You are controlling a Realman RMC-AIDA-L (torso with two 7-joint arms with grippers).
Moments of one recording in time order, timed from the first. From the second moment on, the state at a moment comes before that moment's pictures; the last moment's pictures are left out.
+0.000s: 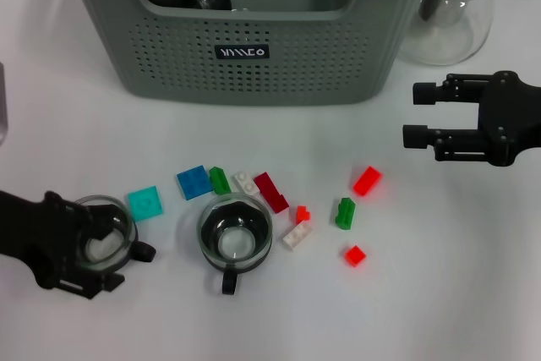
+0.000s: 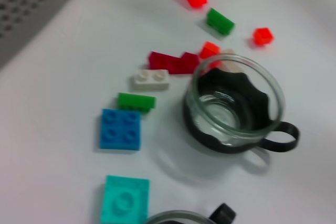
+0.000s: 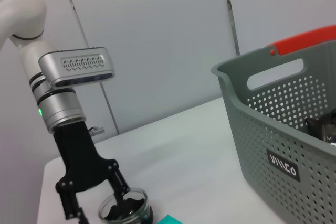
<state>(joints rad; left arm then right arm) -0.32 -2.18 0.87 1.40 2.57 1.89 -1.68 0.44 2.06 -0.81 -0.92 -1.92 -1.75 1.56</state>
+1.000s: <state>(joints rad) -0.36 -2.17 0.81 1.30 2.64 1.64 -1.67 0.46 2.06 -0.80 -0.88 -1.93 -1.75 1.56</state>
